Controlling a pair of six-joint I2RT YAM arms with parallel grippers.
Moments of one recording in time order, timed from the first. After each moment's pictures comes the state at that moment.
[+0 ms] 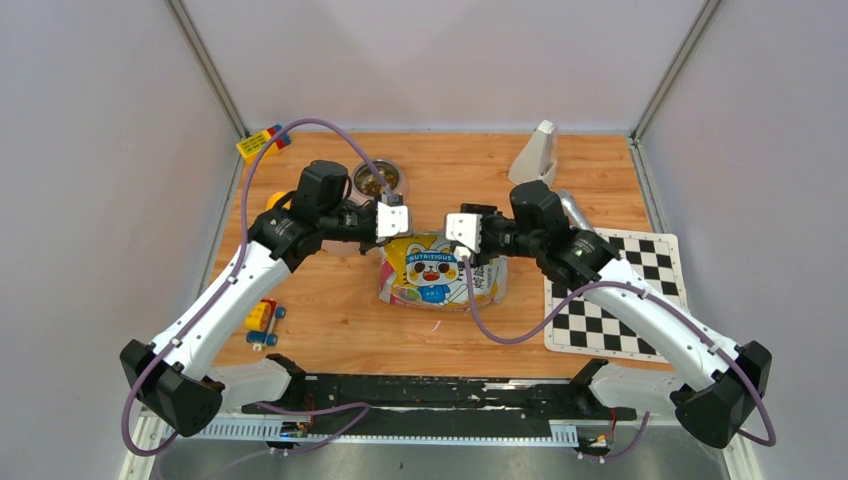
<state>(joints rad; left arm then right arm) -0.55 1.18 1.22 -0.63 0.72 0.82 0.72 1.16 1.12 -0.41 -0.41 -0.88</state>
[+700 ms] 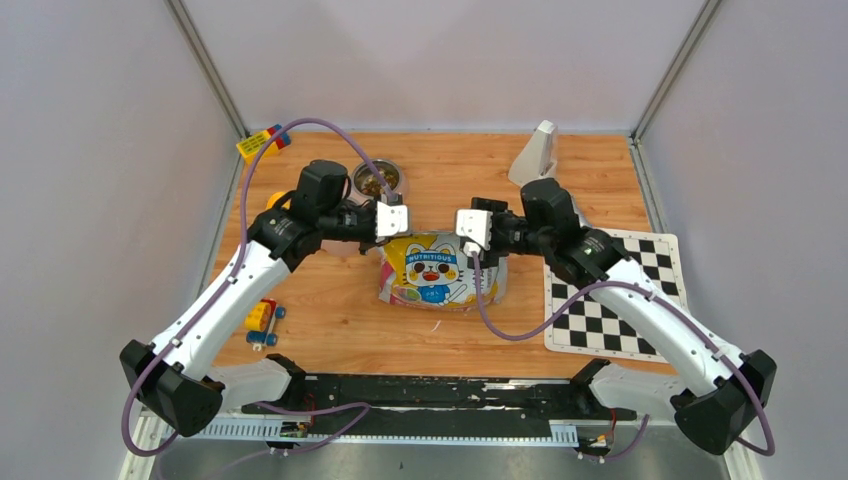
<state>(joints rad) -0.55 1.18 1.22 -0.63 0.72 0.82 0.67 1.14 1.11 -0.46 -0.44 -0.88</state>
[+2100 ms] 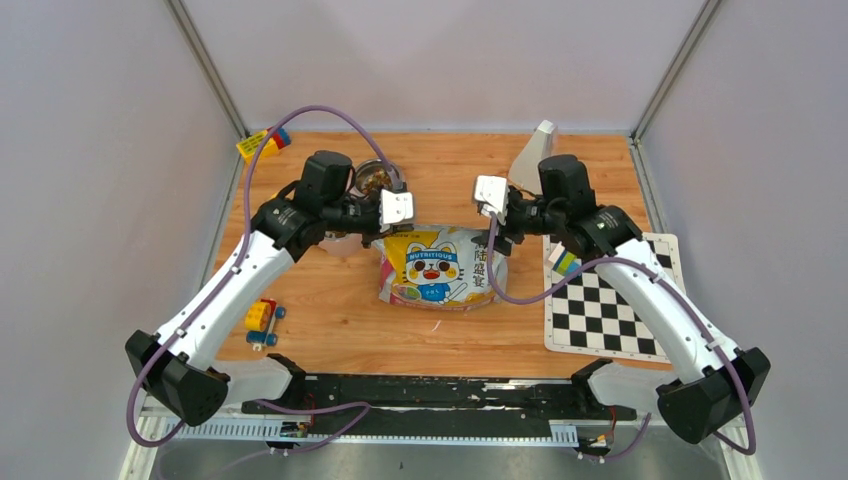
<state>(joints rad) -0.55 1.24 1.31 -0.68 0.69 0.77 0.50 1.20 1.25 -0.63 -0.62 -0.78</state>
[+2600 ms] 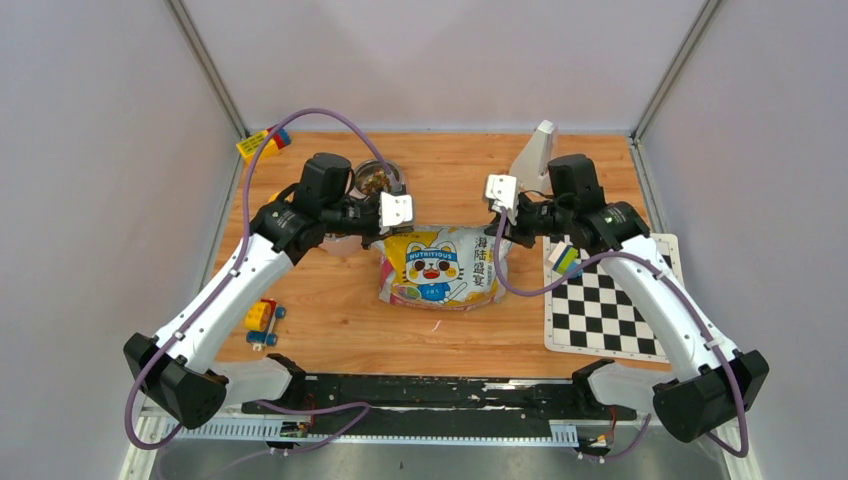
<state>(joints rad) -0.55 1.22 1.29 -0.66 0.69 0.77 0.41 1.20 1.26 -0.74 -0.68 -0.79</state>
